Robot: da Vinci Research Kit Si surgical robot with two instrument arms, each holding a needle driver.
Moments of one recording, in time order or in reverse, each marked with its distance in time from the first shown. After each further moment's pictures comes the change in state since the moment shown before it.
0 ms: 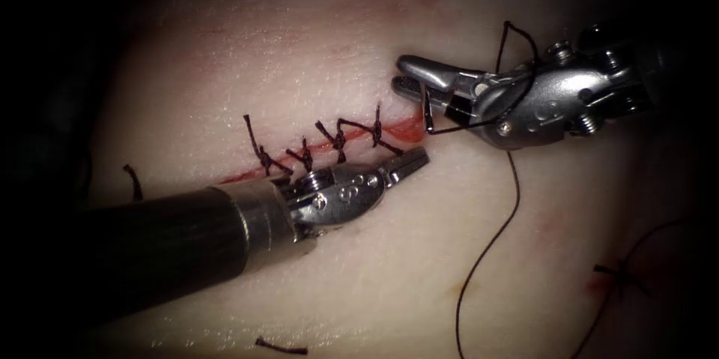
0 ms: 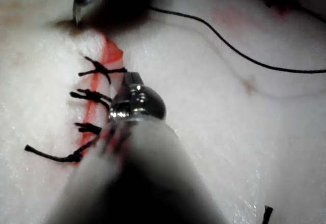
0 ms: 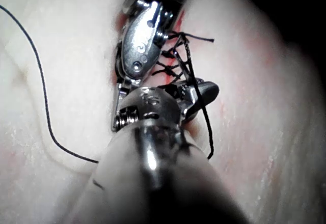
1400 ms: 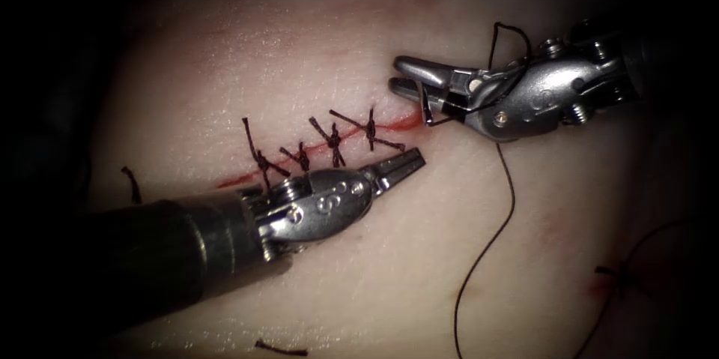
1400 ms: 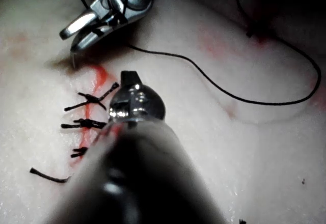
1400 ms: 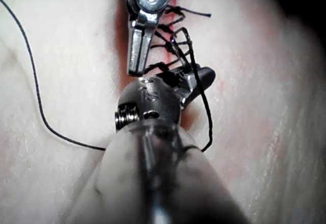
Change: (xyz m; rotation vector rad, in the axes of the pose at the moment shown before) right arm -0.004 -0.001 0.001 0.016 -0.063 0.165; left arm 0.008 0.002 -0.005 -0.016 0.089 0.019
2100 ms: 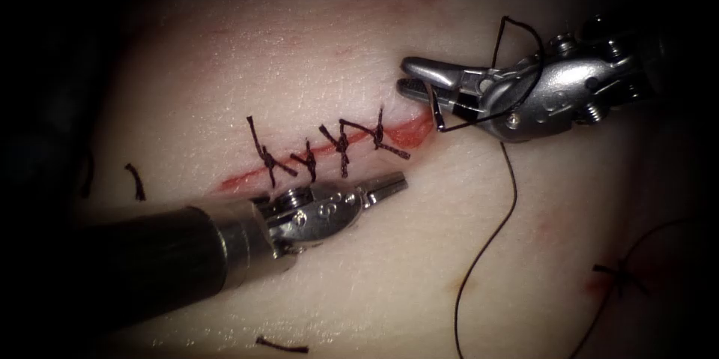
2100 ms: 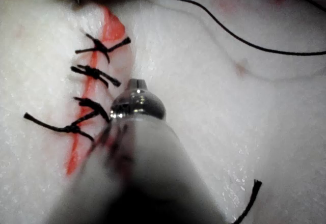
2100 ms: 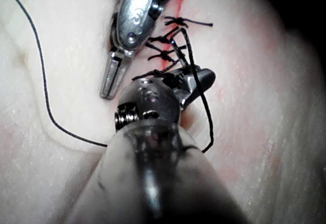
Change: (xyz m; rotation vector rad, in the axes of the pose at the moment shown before) right arm 0.002 0.002 0.000 -0.002 0.038 -0.004; left arm -0.011 -0.001 0.002 -0.043 -0.160 -0.050
